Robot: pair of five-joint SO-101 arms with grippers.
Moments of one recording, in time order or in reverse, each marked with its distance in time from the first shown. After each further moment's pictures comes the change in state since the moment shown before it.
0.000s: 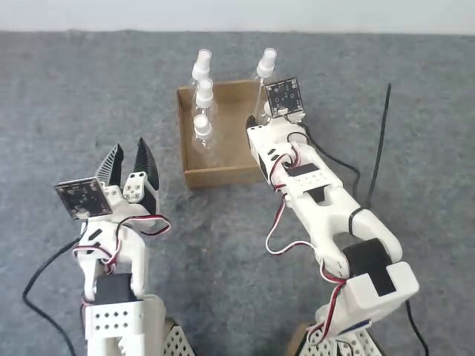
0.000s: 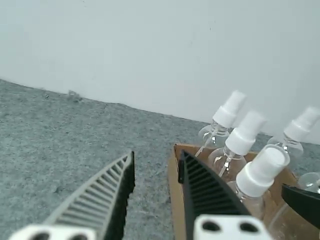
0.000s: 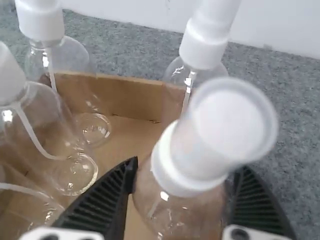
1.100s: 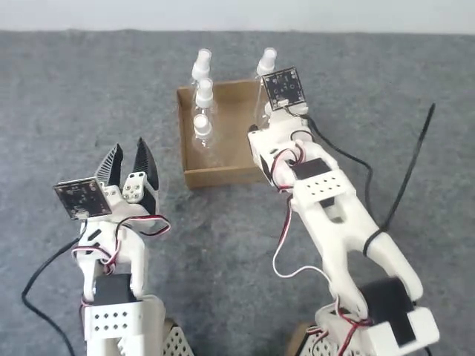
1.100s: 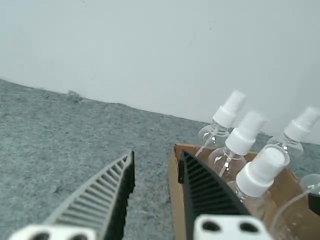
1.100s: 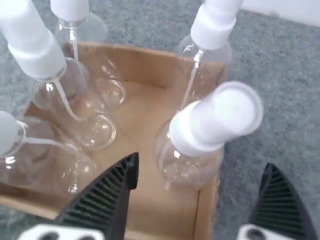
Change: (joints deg) left arm 0.0 0.0 0.0 0.0 0.0; right arm -1.2 -16.0 -0.5 25.4 0.0
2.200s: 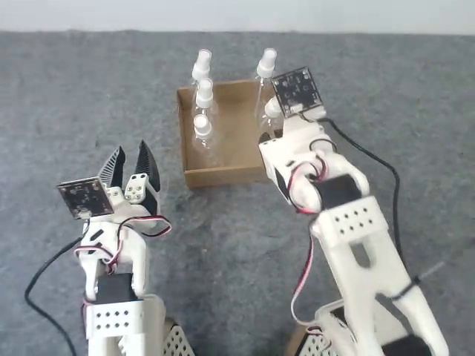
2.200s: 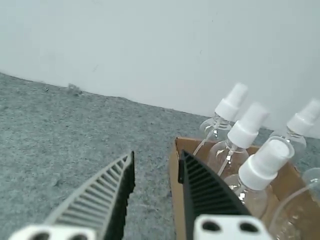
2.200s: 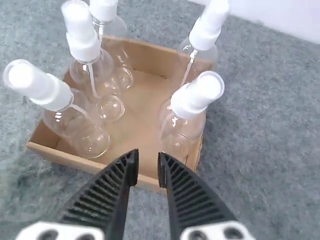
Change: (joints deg) left arm 0.0 0.0 1.1 0.0 0.0; right arm 0.0 -23.6 1.3 22.7 3.9
